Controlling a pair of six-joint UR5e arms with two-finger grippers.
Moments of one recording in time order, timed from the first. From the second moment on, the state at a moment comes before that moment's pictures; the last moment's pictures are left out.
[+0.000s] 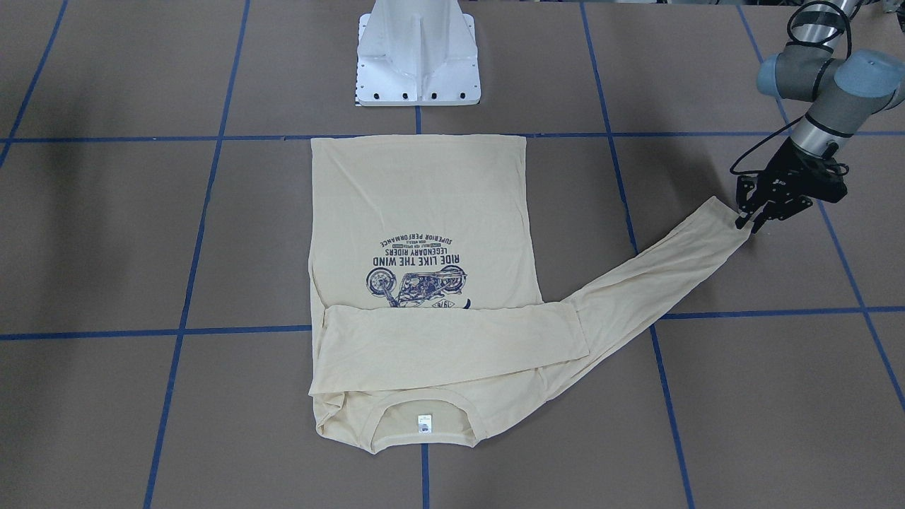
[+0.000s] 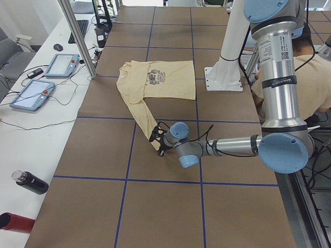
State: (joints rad) left arm -0.83 -1.38 -1.49 -2.81 -1.92 -0.79; right arm 1.41 -1.72 2.01 -1.42 2.25 0.07
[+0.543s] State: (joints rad) left arm -0.84 -1.37 -1.53 -2.81 -1.97 -0.78; right arm 1.41 -1.72 2.01 -1.42 2.25 0.08
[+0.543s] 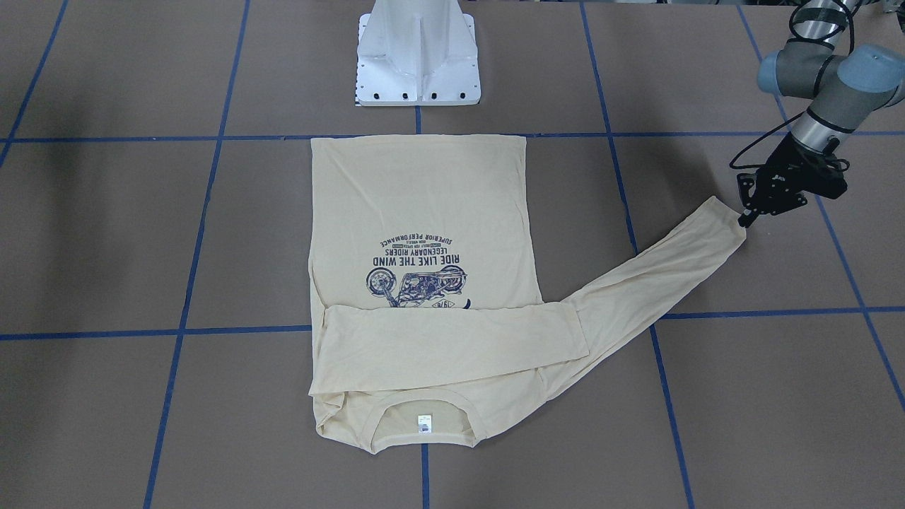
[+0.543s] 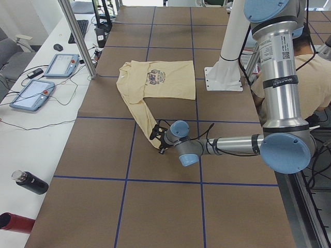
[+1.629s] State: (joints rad) left arm -0.87 -1.89 -2.02 -1.66 -2.06 -0.79; right arm 1.41 -1.71 1.99 -1.42 2.25 0.08
